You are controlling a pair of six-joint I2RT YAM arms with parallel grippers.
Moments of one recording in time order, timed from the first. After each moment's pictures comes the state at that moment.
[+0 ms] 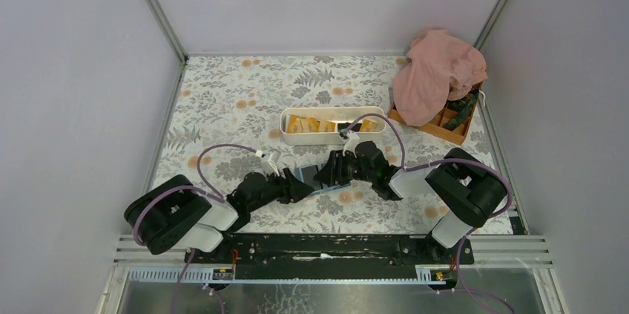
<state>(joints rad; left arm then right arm) -0.73 1.40 0.02 1.05 0.18 -0.89 0.78 1.63 0.48 0.69 -0.33 0.70</state>
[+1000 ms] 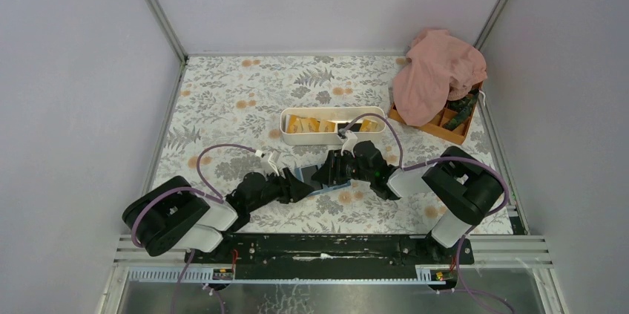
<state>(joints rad) -0.73 1.38 0.02 1.03 0.17 -0.89 0.79 1.66 0.49 0.71 -0.34 0.72</state>
